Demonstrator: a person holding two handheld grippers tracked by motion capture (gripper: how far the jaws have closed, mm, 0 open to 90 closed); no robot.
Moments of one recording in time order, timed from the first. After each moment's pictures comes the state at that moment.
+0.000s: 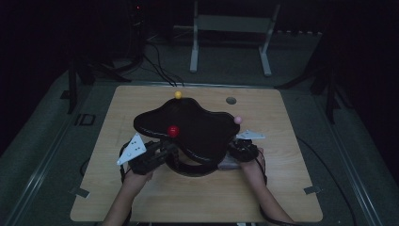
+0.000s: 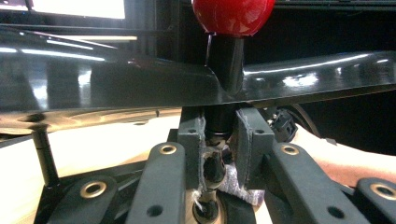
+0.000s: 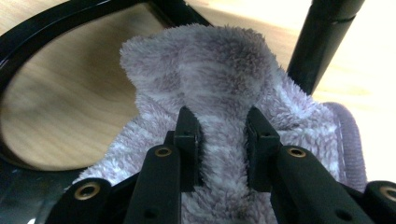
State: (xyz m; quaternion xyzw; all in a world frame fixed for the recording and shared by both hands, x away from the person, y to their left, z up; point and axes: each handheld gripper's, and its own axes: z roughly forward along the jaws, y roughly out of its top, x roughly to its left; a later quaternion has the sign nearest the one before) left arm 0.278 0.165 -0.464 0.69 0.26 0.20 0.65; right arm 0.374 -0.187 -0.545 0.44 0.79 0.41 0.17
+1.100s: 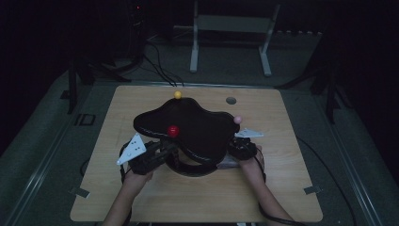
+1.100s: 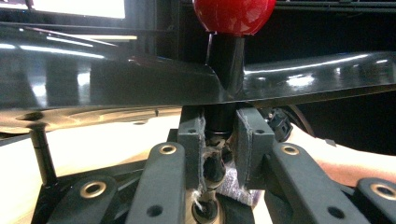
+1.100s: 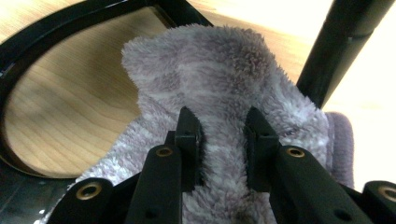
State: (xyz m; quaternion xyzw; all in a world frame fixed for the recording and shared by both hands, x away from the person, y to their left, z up) left arm 0.277 0.165 -0.464 0.69 0.26 0.20 0.65; right arm 0.382 -0.185 -0.545 0.43 0.79 0.42 0.16
